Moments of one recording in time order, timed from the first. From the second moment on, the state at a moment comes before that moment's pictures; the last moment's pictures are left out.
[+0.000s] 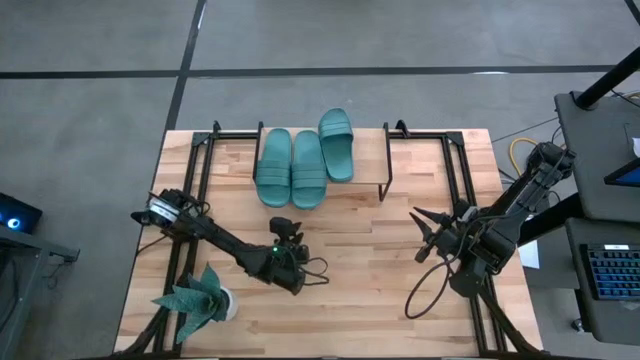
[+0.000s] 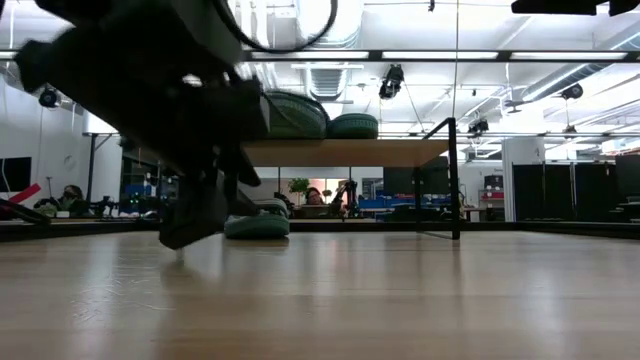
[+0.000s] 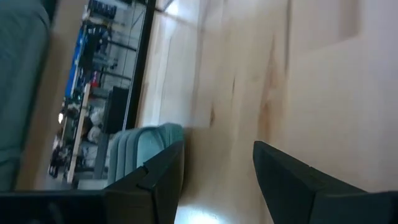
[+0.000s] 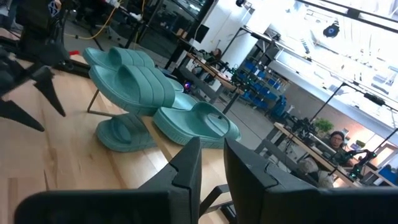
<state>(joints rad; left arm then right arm) -0.43 1.89 0.99 -0.36 -1.09 -0.15 0.88 1.07 0.71 -0.66 1.56 0.46</state>
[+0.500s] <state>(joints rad) -0.38 1.94 0.98 -0.35 -1.16 -0.18 0.88 1.07 0.71 -0.66 1.56 0.46</state>
